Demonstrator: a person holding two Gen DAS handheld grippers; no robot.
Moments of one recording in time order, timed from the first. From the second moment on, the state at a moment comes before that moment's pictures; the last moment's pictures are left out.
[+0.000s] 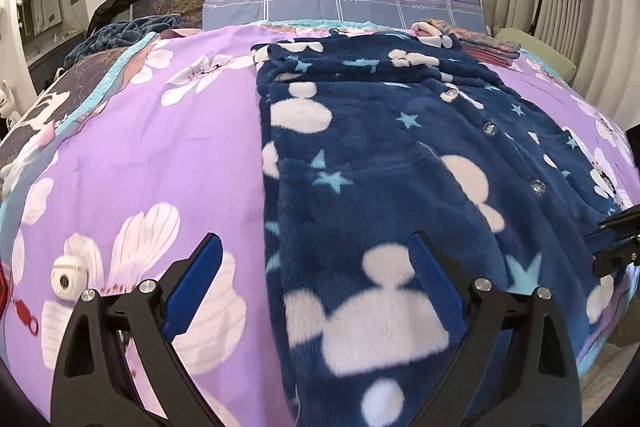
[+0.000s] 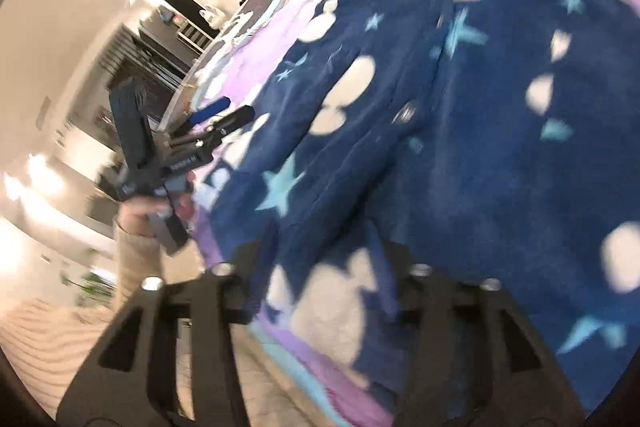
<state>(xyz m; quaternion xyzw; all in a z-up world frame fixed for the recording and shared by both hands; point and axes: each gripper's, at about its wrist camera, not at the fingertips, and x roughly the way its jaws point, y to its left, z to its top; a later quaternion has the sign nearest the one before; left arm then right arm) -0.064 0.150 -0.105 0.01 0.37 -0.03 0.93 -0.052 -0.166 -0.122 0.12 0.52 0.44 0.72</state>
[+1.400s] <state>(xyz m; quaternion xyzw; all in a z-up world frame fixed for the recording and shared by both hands) -0.124 0.144 -0.133 -0.09 0.44 -0.13 0.88 -0.063 -0.310 -0.145 0.25 0.49 0.28 0.78</state>
